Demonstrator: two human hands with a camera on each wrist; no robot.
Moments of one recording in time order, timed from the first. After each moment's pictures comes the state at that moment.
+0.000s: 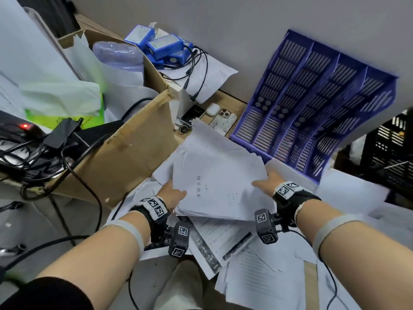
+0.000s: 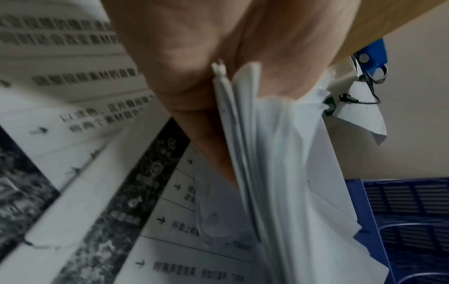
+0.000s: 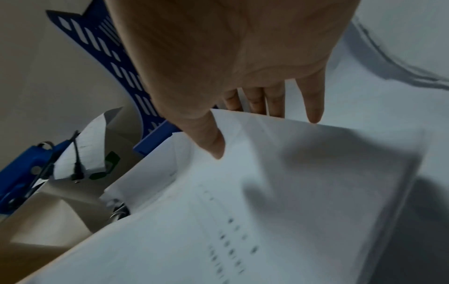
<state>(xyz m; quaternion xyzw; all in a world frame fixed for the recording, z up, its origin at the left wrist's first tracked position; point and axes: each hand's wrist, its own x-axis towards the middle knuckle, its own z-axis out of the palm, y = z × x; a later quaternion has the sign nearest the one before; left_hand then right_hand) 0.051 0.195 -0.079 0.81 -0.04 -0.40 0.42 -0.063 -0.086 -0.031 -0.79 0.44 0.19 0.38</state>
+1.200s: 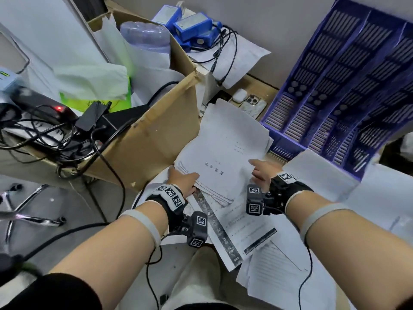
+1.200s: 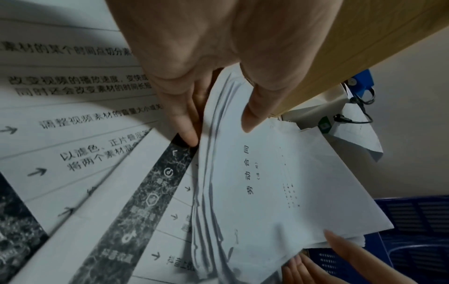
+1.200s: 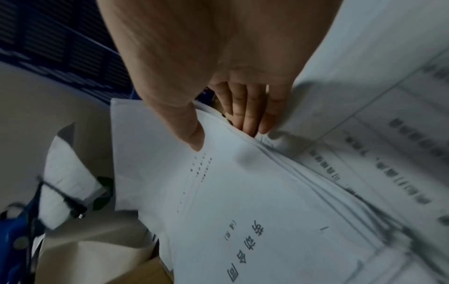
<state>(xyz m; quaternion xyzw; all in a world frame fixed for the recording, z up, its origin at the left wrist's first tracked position) 0.053 0.208 -0.065 0.70 0.29 -0.33 0.57 -0.015 -0.030 -0.080 -0.56 0.54 0.13 0.62</state>
